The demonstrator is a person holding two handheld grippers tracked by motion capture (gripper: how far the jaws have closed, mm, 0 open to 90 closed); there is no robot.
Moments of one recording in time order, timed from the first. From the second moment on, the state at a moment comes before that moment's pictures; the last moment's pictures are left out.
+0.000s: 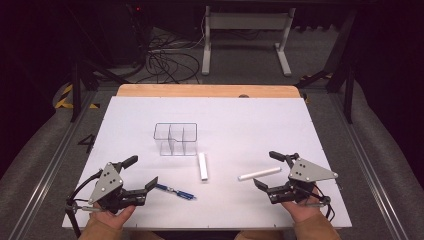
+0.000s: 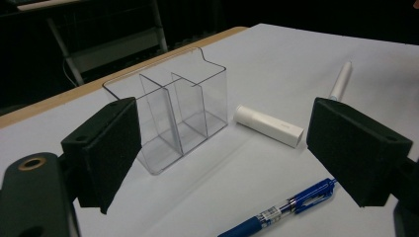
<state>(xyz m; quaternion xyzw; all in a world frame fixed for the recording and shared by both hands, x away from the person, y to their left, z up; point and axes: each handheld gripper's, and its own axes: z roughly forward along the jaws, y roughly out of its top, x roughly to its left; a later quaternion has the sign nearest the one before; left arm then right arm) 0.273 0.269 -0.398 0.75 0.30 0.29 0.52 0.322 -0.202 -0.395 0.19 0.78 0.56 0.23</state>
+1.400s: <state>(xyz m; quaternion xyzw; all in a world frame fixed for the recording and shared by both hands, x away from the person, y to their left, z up) 0.275 0.272 -0.398 0.75 0.31 0.28 0.52 0.354 -0.155 -0.352 0.14 0.85 0.49 0.17</state>
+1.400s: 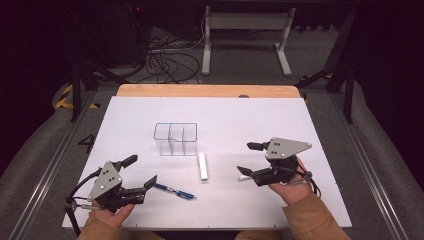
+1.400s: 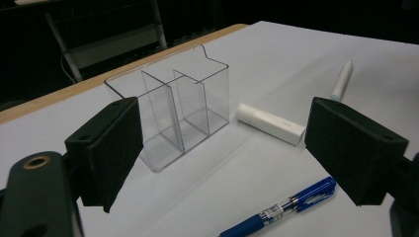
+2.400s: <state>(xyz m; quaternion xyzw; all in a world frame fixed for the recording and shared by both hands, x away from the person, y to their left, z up) 0.276 0.273 -0.399 0.75 0.31 0.28 0.52 0.397 -0.079 -0.333 0.08 0.88 0.43 0.17</state>
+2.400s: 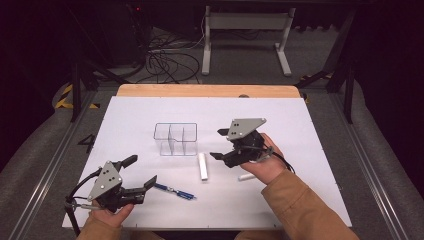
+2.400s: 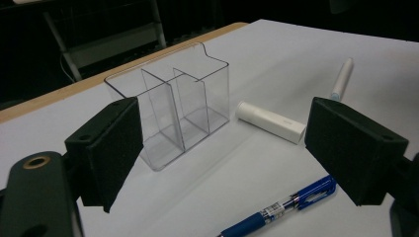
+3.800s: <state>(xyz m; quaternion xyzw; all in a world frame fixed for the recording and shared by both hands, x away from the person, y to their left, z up) 0.278 0.276 -0.400 0.75 0.31 0.28 0.52 0.445 -0.016 -0.355 0.07 0.91 0.39 0.12</state>
